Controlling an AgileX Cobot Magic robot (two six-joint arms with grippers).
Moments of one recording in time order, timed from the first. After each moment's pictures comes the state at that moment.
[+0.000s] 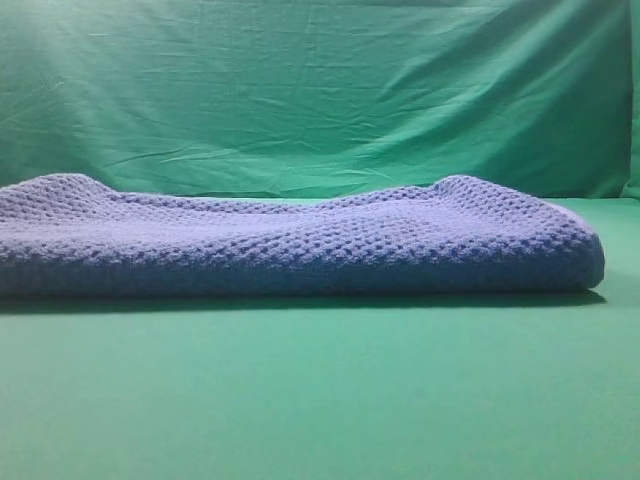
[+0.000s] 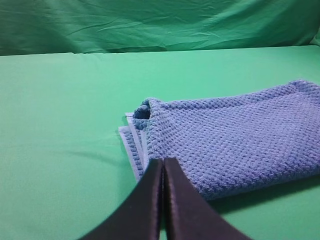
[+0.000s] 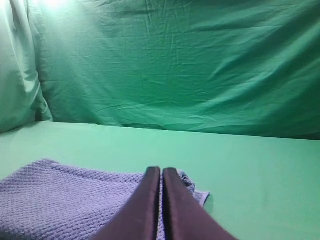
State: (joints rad) left arm -0.20 -0.01 -0.09 -0.15 0.36 0.07; right arm 0.42 -0.02 -0.01 0.03 0.09 0.00
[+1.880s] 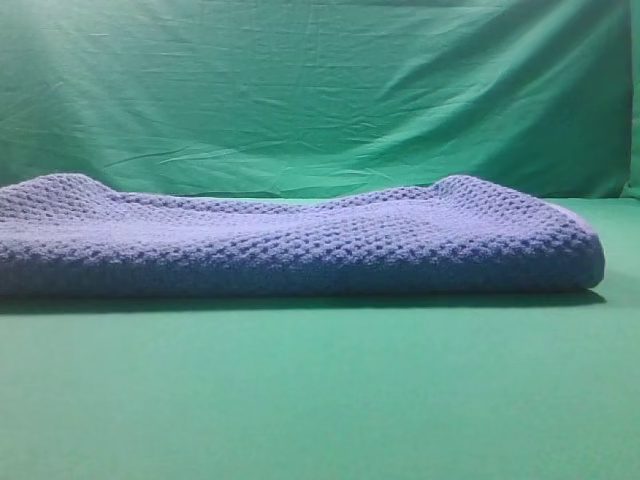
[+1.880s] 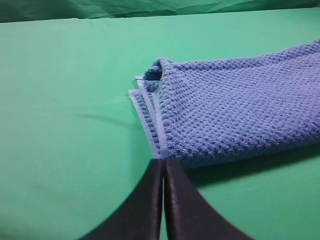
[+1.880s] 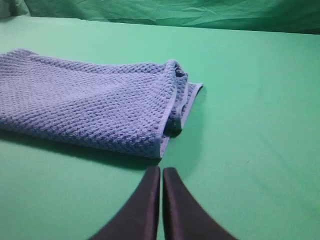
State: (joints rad) left arm -0.13 -0.01 0.02 -0.12 0.34 0.06; right arm 0.37 -0.02 0.03 0.01 0.38 -0.01
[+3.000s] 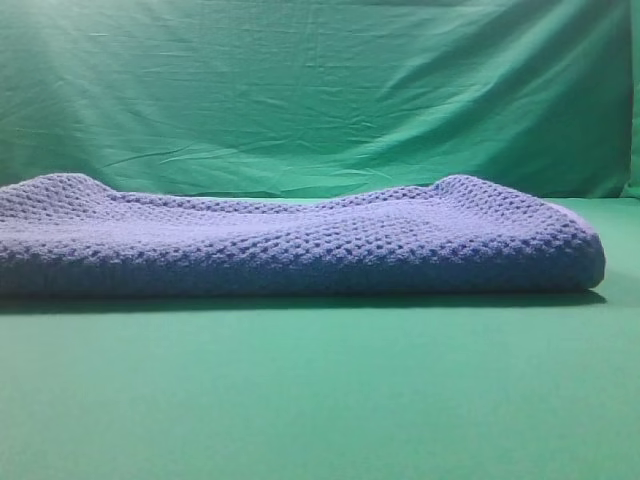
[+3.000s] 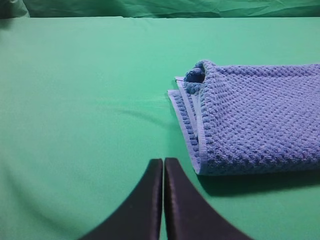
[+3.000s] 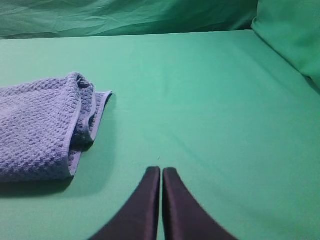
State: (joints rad) left arm -0.04 -0.01 0.02 -0.12 0.34 0.06; right arm 0.10 -0.02 0.03 0.01 0.38 -0.01
